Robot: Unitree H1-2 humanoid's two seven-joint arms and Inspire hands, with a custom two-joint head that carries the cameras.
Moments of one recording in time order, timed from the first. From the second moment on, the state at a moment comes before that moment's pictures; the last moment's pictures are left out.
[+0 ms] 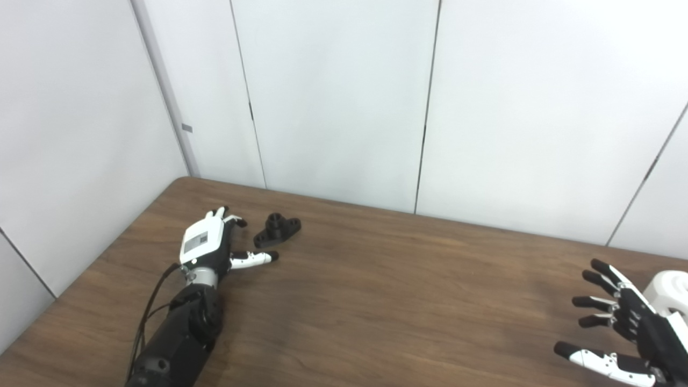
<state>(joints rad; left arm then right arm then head) -0.36 0.48 -0.03 0.47 0.66 0.21 0.26 -0.12 -0.27 -0.01 -0.22 -0.12 0.09 0.14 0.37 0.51</state>
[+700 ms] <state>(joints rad) -0.44 0.44 -0.08 0.65 0.59 0.10 0.40 -0.12 -0.26 -0.02 -0.27 -0.08 0.20 0.16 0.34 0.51</state>
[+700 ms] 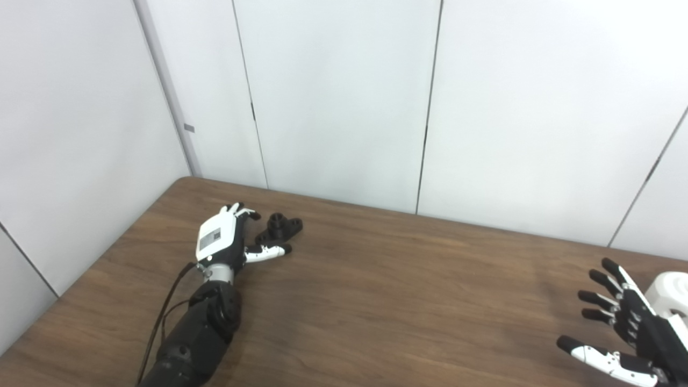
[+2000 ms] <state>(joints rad) -0.47 0.47 -0.22 0.68 0.62 0.13 0.43 -0.12 -0.30 -0.04 -0.27 -0.13 0.11 0.16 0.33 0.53</state>
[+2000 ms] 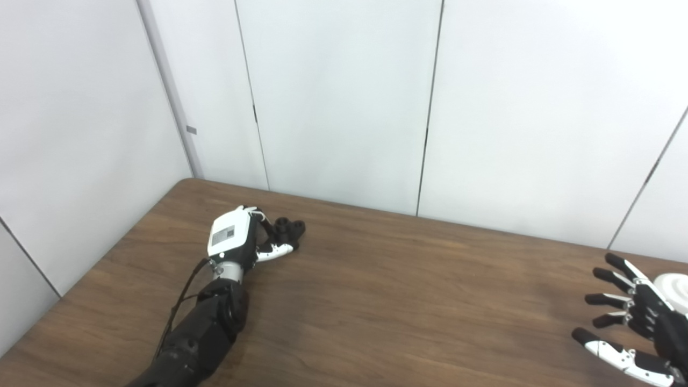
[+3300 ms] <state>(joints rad) -0.31 0.31 -0.49 0.24 0.55 -0.25 0.03 -0.15 -0.30 -0.03 -0.16 -0.18 0.02 0.14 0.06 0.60</state>
